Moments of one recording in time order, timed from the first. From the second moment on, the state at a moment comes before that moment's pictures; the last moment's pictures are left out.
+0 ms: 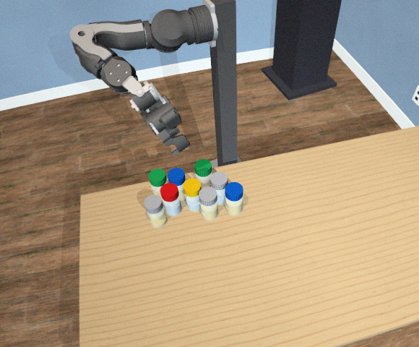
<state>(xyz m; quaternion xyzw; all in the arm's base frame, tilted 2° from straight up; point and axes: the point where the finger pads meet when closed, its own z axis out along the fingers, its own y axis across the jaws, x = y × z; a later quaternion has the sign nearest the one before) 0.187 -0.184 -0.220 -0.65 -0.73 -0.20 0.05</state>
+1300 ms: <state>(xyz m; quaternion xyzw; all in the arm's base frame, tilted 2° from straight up) 0.204 -0.174 -0.222 -0.67 -0.71 -0.21 -0.02</state>
